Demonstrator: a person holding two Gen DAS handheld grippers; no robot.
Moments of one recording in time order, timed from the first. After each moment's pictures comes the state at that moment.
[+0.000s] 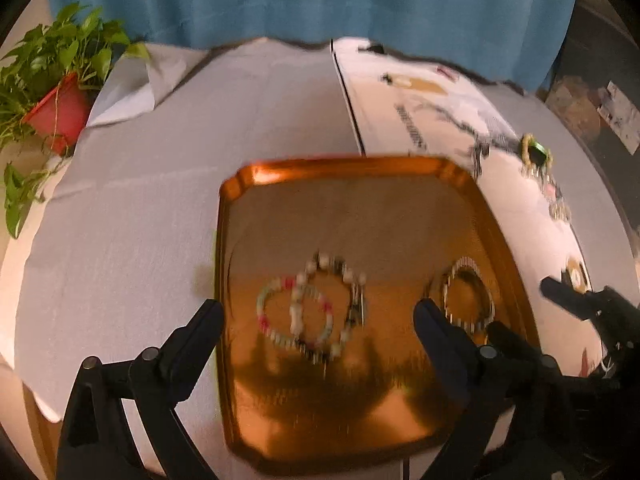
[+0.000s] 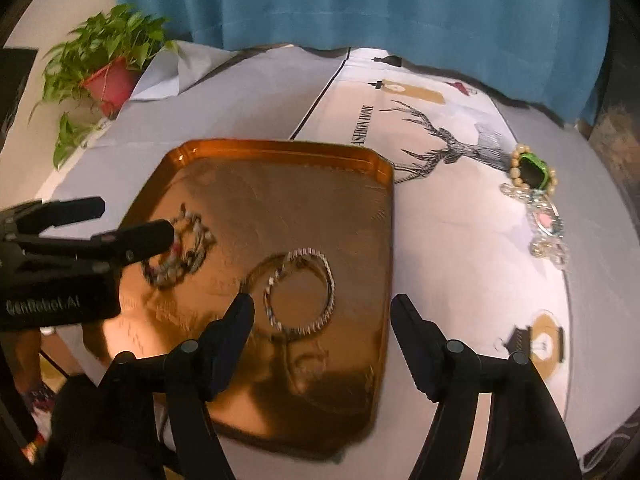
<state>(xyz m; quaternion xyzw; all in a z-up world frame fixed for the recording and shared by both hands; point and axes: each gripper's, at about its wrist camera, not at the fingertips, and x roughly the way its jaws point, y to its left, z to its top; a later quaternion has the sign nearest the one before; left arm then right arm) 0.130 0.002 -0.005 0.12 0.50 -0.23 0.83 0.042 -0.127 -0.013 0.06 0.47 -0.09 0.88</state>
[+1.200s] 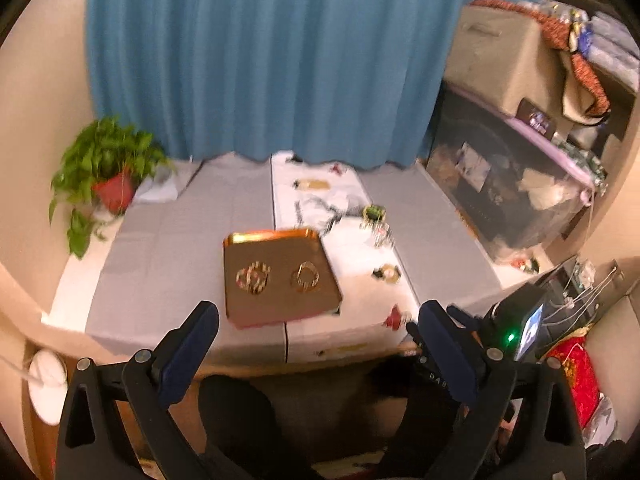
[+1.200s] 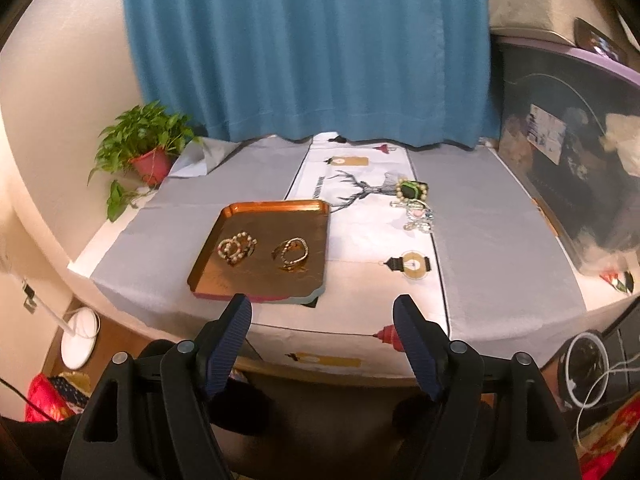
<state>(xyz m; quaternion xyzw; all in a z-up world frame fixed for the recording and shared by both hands) -0.132 0.093 0.312 0.06 0.38 -0.32 0.87 -0.213 -0.096 0.160 0.11 0.35 -0.15 0.92</state>
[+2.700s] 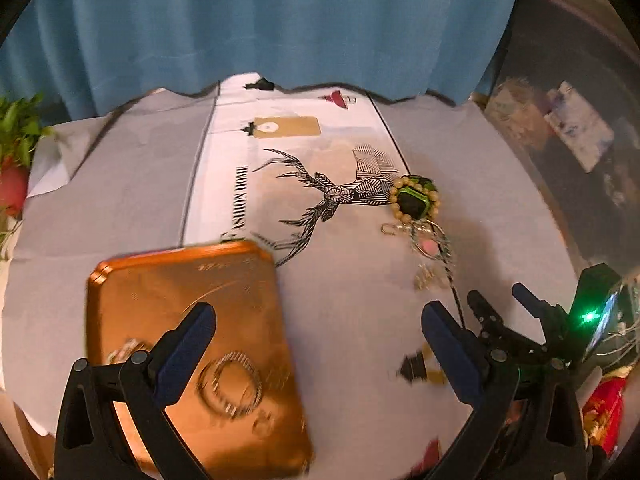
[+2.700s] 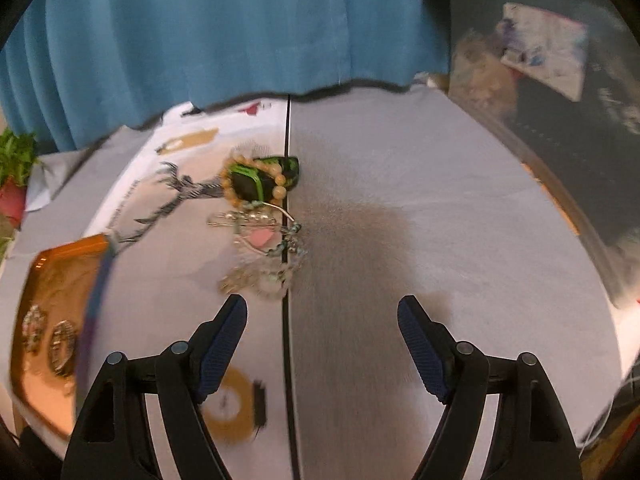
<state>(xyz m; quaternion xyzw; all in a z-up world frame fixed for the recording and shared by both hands) 0.105 -0.203 0.061 0.12 0.49 -0.28 0.82 -0.024 -0.375 -0.021 0.15 0.41 -0.25 0.86</state>
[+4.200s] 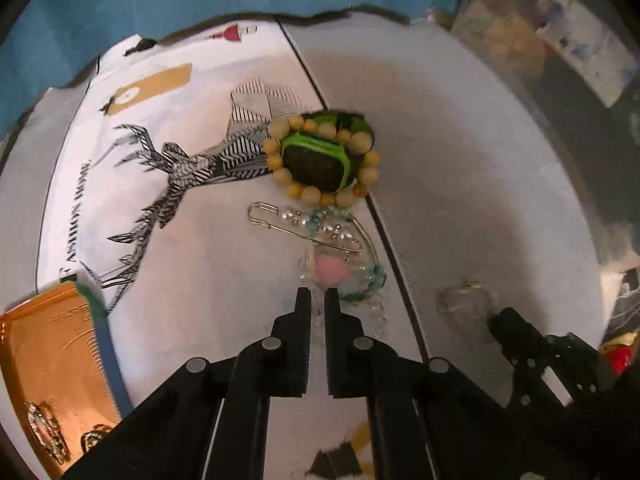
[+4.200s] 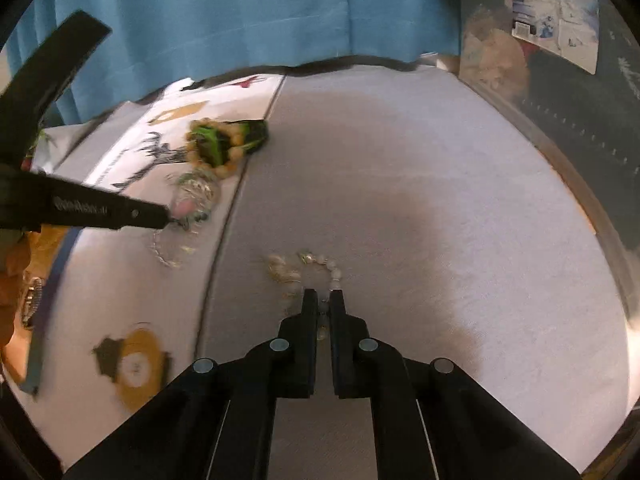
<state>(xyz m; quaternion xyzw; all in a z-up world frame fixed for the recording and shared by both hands) 0.106 -0.330 -0.027 0.17 0.54 -0.35 0.75 -0.056 -0.415 -0.048 0.13 0.42 -0.21 0.87</state>
